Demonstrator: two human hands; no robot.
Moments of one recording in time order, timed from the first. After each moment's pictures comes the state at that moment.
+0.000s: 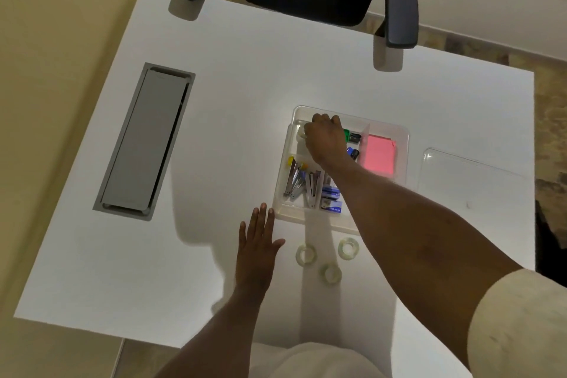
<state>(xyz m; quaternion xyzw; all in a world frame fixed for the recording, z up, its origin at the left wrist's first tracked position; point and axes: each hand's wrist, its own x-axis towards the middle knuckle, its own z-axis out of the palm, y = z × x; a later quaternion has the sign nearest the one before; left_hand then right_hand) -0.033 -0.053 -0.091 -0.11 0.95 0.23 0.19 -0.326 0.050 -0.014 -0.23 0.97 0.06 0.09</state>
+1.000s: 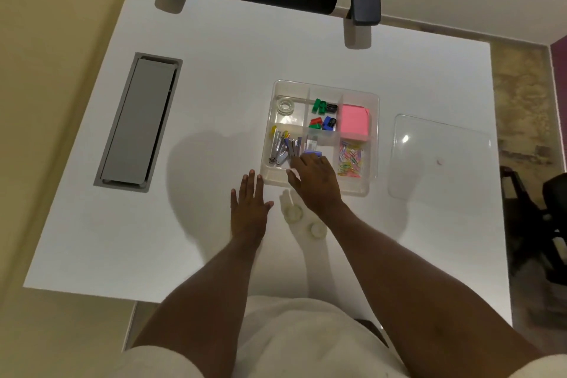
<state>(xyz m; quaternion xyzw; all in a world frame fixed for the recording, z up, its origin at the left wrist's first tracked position) -0.043 -0.043 -0.049 -0.12 0.95 0.18 0.24 -0.133 0.114 0.004 -0.23 0.96 -0.13 0.01</state>
